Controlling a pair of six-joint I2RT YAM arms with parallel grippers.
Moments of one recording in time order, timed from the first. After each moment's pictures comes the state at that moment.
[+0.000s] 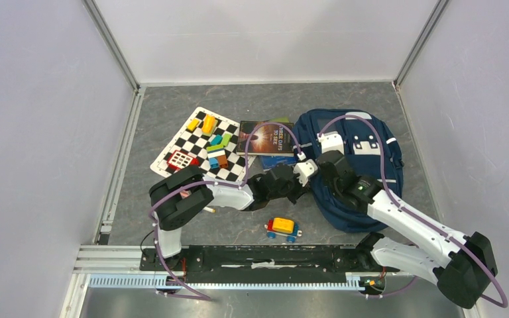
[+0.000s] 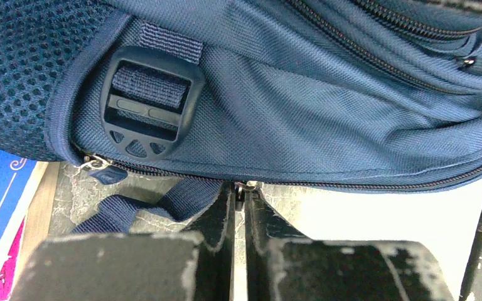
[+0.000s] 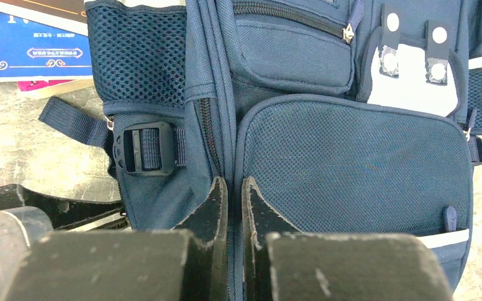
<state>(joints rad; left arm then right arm) -1.07 1.88 0.94 0.50 0.05 -0.08 0.70 1.00 0.70 -0.44 0.57 0.22</state>
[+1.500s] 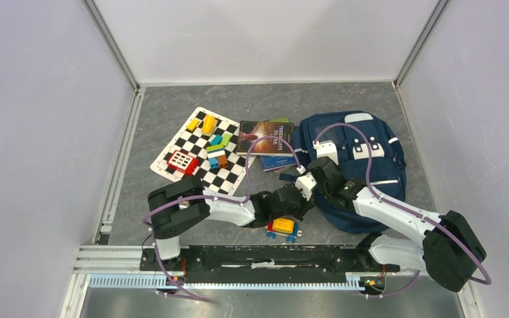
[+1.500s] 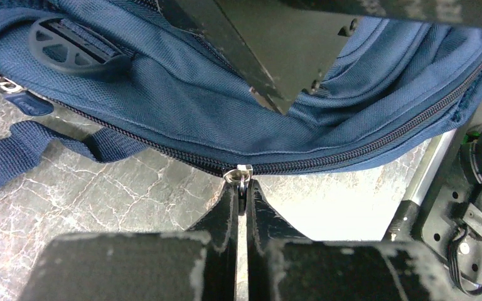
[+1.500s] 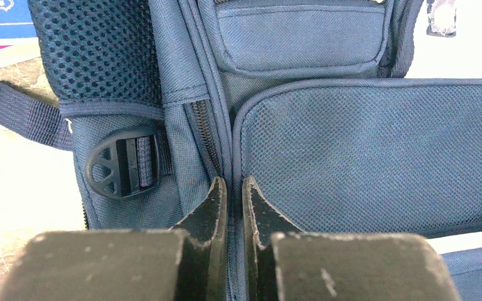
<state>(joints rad) -1.25 1.83 0.89 0.48 -0.13 -0.33 0.70 1.15 0.58 -0.30 0.59 0.31</state>
